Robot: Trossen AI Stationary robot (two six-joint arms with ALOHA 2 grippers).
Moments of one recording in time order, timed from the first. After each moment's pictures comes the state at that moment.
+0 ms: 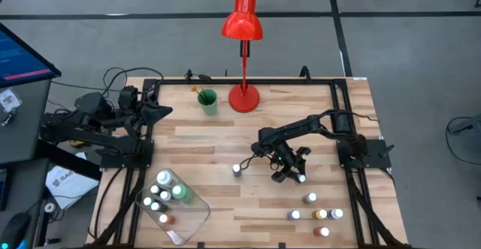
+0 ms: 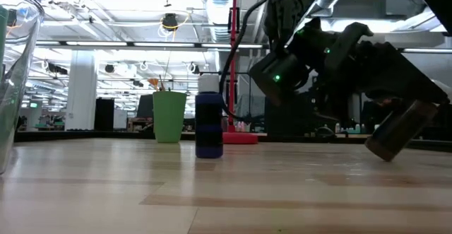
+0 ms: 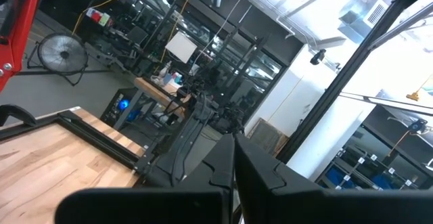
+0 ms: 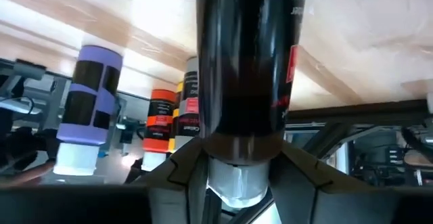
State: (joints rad) left arm -0.09 0.47 0.77 -0.09 -0.18 -0.58; right arm 0.03 2.15 1.39 -1.56 -0.69 0.47
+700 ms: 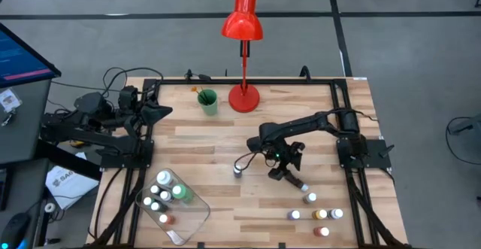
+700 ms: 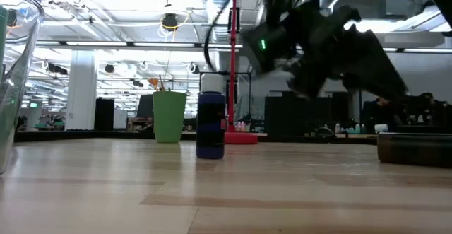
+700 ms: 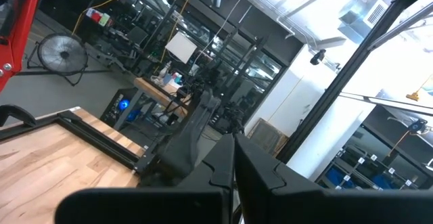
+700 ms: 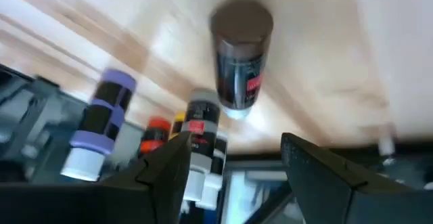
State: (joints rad) left arm -0.09 0.47 0.77 -0.09 -0.18 -0.58; right arm 0.04 2.06 1.47 -1.50 -0.56 0.47
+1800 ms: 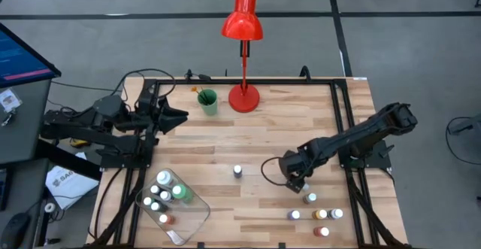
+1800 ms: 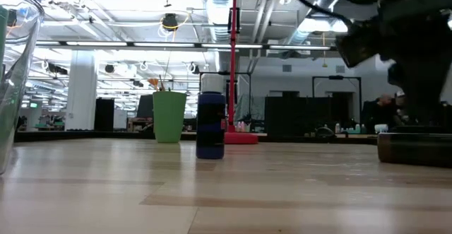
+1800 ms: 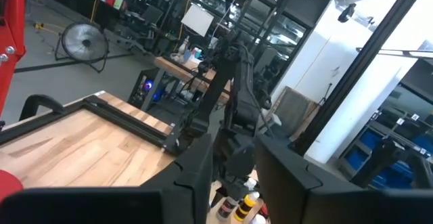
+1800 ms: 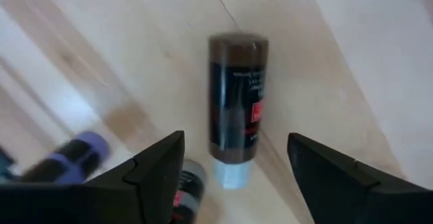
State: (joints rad) left arm -0.09 0.60 0.77 -0.09 -0.19 -0.48; right arm 0.33 1.52 0.93 -0.85 -0.15 0.93
